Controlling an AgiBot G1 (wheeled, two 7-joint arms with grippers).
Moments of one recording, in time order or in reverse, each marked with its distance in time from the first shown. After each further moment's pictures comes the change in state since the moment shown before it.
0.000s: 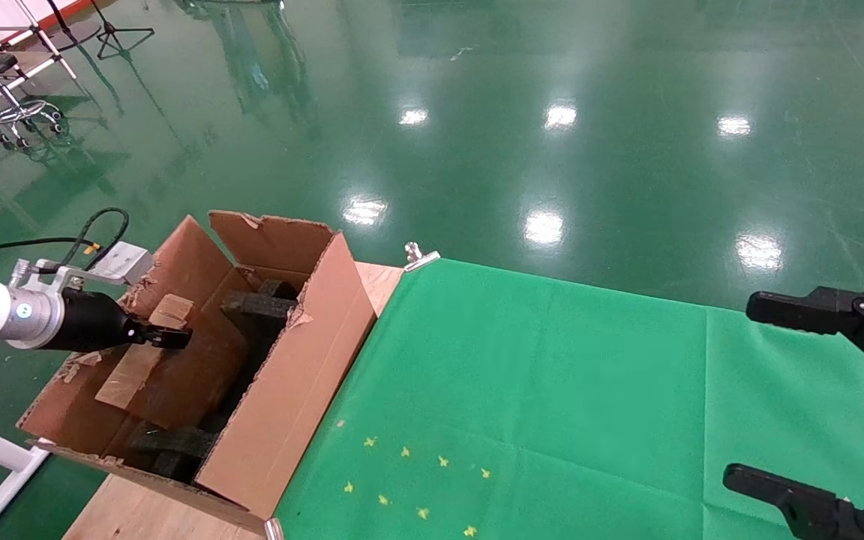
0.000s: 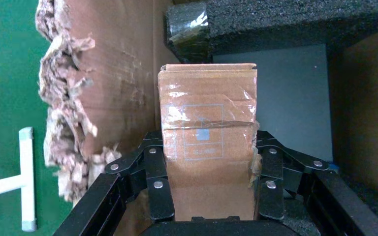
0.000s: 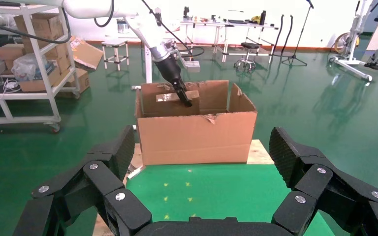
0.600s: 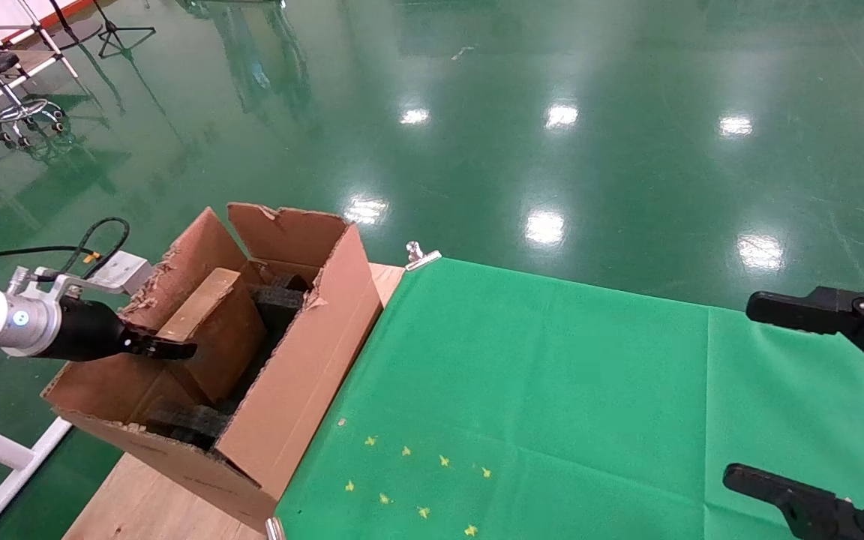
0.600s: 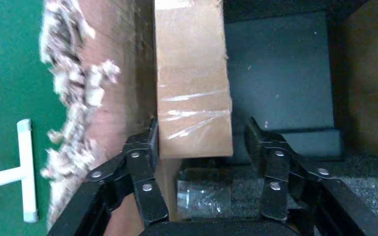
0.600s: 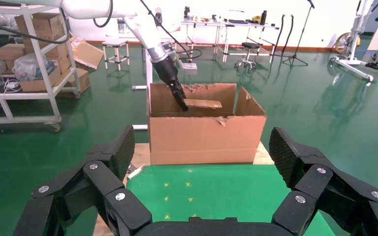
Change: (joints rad) left arm 0.001 -0.004 0.002 -0.004 0.009 0.012 0.000; right arm 0.000 0.000 0.000 0.000 0.000 0.000 0.000
